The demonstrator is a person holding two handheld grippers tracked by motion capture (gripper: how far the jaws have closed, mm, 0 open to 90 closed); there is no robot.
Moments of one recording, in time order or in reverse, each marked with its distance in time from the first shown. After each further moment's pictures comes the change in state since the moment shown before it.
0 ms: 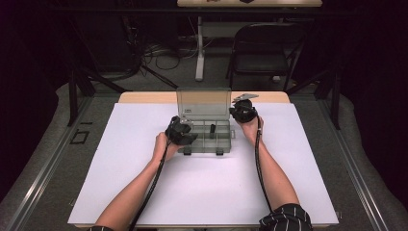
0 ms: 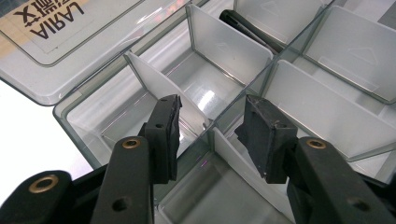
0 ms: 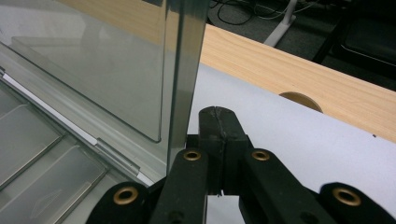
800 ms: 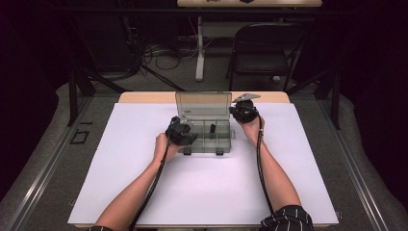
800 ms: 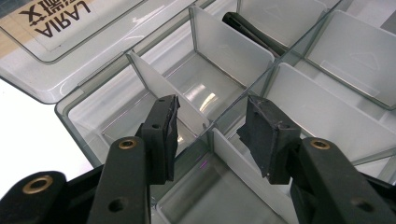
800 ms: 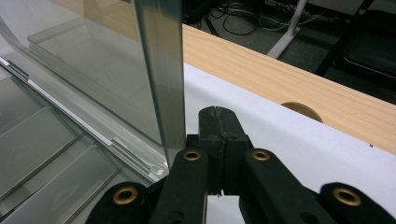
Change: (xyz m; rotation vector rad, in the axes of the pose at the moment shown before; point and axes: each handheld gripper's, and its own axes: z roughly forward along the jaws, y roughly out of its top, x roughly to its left) left arm -0.002 -0.001 0.000 -0.008 0.016 -0.020; right arm 0.001 0.001 -0.009 -0.037 0.023 -0.022
